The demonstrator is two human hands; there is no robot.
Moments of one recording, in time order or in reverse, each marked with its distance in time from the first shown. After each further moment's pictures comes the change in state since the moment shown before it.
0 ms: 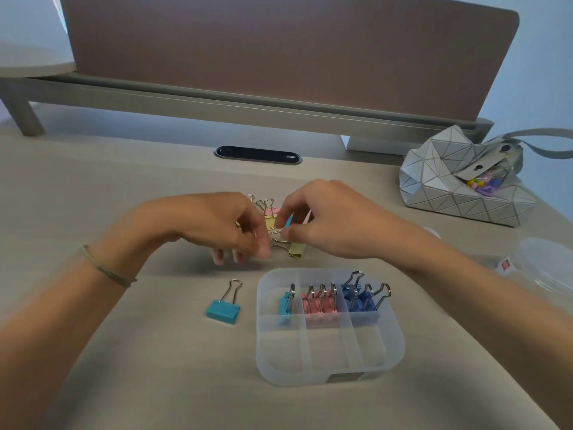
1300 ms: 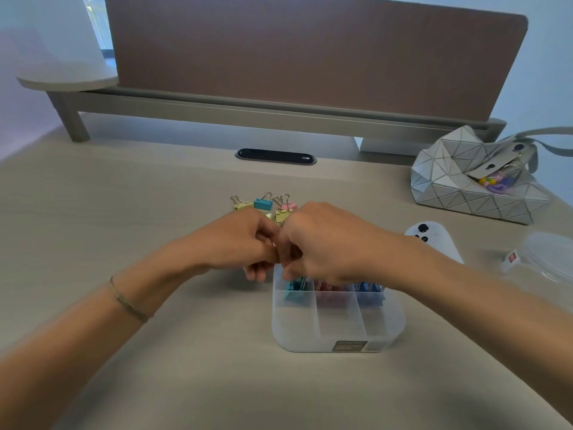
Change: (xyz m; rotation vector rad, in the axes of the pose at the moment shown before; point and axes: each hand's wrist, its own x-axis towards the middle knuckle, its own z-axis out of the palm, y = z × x) left_hand -0.037 0.009 0.050 -0.227 0.254 0.029; right_hand -0.027 -0.029 0.018 -0.340 -0.123 -0.284
